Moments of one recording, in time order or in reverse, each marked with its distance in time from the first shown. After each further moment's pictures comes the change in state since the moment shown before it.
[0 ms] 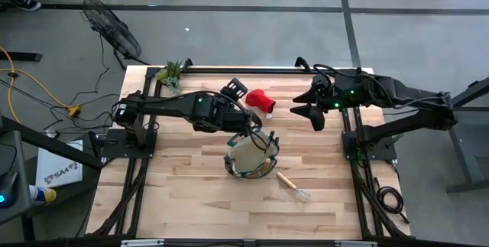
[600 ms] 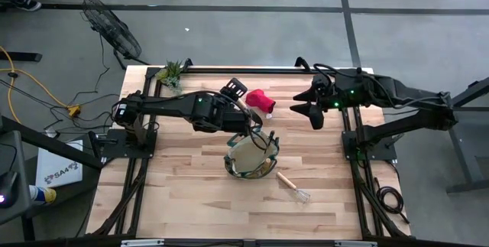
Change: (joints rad) left arm 0.000 0.000 0.000 0.001 -0.002 -0.030; right arm 0.000 0.000 0.000 0.002 0.037 -0.002
